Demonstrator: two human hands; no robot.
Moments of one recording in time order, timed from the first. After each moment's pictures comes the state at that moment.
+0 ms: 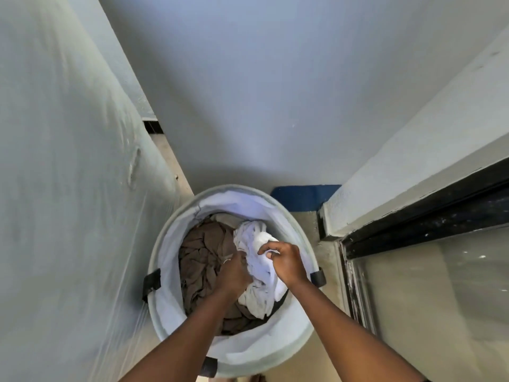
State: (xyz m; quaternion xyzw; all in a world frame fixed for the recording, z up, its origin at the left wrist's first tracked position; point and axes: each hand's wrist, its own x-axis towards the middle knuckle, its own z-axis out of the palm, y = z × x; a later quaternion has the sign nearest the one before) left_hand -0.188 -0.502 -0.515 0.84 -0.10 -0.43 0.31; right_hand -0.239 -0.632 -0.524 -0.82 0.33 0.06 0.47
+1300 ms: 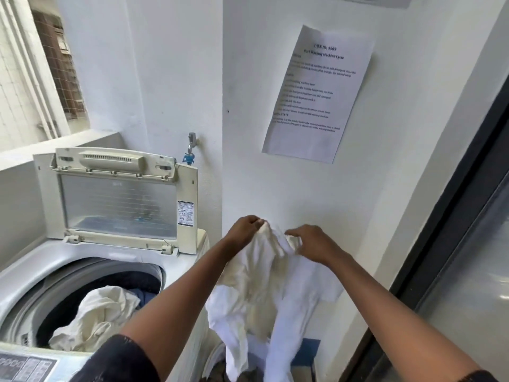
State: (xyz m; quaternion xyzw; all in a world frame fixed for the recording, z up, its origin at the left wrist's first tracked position) left_hand -0.158 -0.472 0.127 0.83 -0.24 -0.12 0.49; right_hand -0.246 -0.638 0.129 -0.99 0.10 -0.01 0.11
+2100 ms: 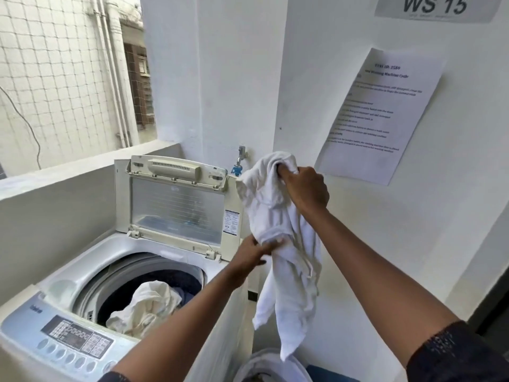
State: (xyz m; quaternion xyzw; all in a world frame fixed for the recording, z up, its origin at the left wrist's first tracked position) left_hand -0.174 -0.394 0.120 0.70 -0.16 -0.15 0.68; right_hand -0.177 -0.512 0.254 -0.88 0.17 -0.27 0.35
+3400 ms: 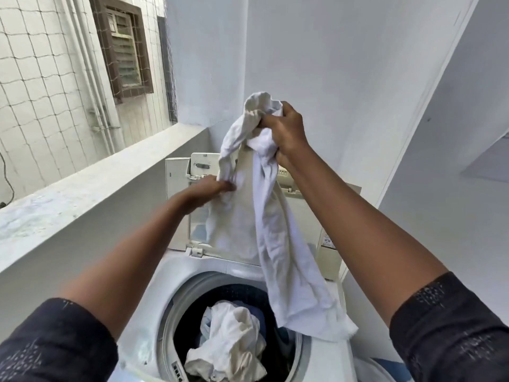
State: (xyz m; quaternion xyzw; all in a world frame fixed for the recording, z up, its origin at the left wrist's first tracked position) left_hand 0.142 -0.053 0.184 0.85 -0.16 -0.13 0.49; right_hand 0.089 -0.207 0.289 -0.71 0.04 -0.28 0.64
